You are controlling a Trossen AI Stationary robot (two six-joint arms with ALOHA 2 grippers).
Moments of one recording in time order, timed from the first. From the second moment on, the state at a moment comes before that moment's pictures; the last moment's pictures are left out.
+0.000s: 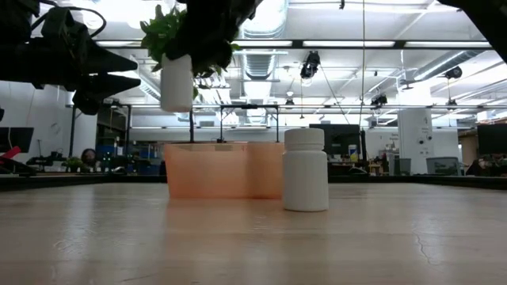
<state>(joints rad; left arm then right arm) -0.09 0.25 0.03 0.20 -0.37 -0.33 0.04 2.17 2.06 -0.76 -0.14 -0.01</state>
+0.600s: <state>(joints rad) -0.09 0.25 0.03 0.20 -0.37 -0.33 0.00 2.11 1.81 -0.57 -0.10 0.03</state>
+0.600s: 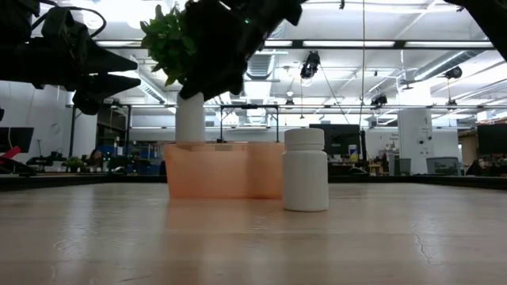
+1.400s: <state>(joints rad) -0.09 0.25 0.03 0.20 -0.37 -0.33 -0.01 2.00 1.46 -0.24 -0.08 0.10</state>
